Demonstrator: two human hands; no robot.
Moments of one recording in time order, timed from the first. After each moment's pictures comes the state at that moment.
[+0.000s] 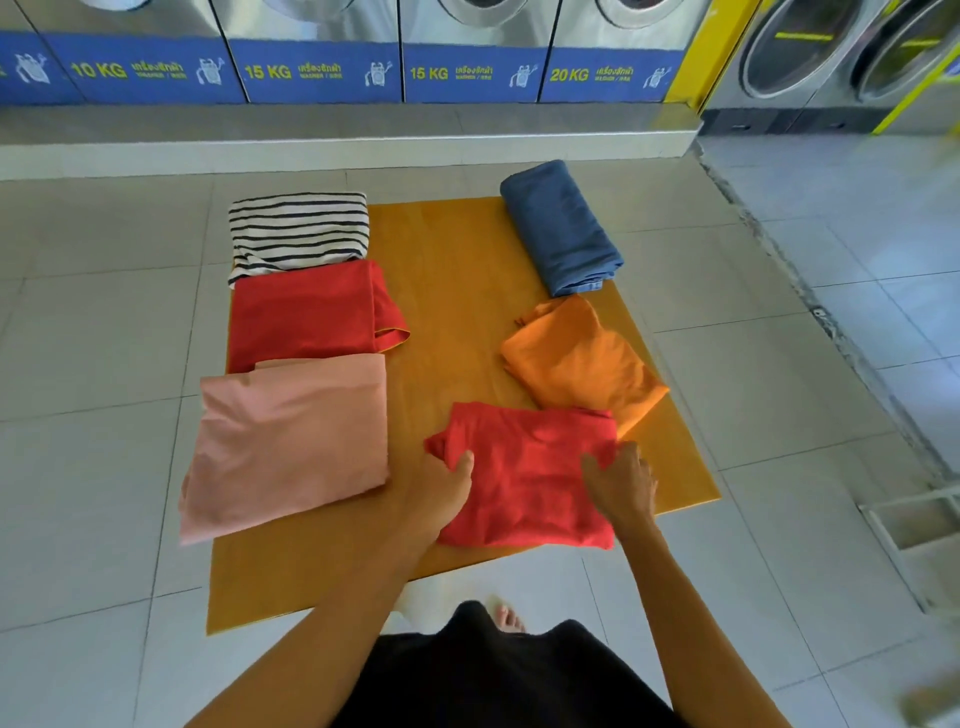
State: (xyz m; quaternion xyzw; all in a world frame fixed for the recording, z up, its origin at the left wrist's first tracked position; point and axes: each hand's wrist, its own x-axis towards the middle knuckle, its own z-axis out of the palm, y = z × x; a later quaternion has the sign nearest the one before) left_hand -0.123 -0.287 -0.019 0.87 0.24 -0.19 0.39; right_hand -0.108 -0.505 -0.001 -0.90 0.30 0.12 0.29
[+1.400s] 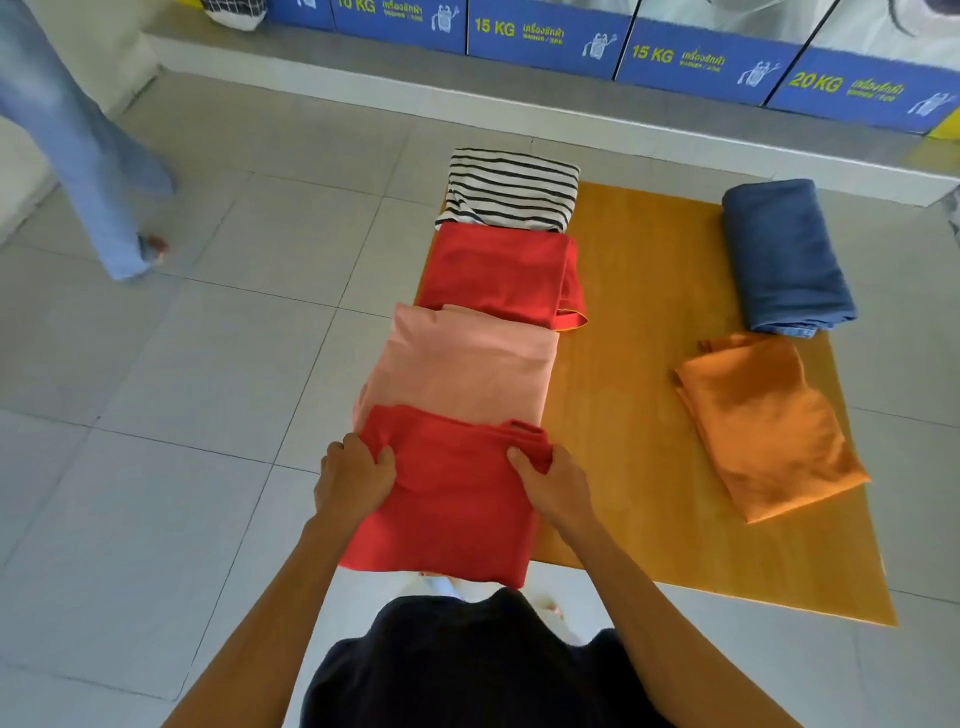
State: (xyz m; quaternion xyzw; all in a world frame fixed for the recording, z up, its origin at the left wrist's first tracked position) left_hand -0.233 -0.071 -0.018 0.82 0.47 -0.14 0.30; right_hand -0.132 -0.287 -0.032 -0.87 0.05 0.30 0.39
